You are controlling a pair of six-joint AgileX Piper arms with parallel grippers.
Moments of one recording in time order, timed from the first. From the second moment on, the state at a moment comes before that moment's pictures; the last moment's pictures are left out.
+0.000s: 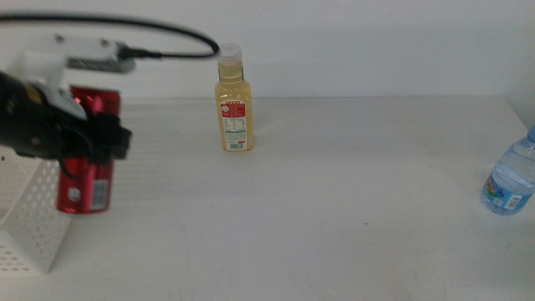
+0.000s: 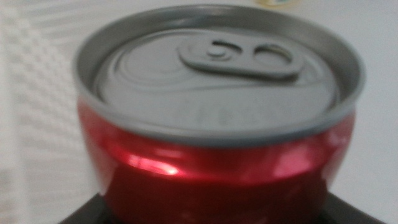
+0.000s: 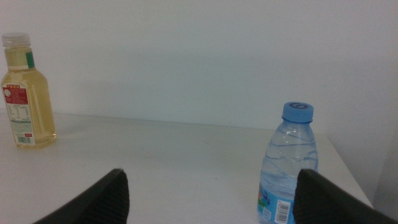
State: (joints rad) left arm -0.21 1.28 -1.04 0.01 0.74 -0.01; right arm 0.10 -0.01 0.03 0.08 0.05 -0.08
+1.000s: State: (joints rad) left arm 0.27 1.71 -1.52 0.03 1.13 0.30; right arm 0.10 -0.01 0.03 0.08 0.05 -0.08
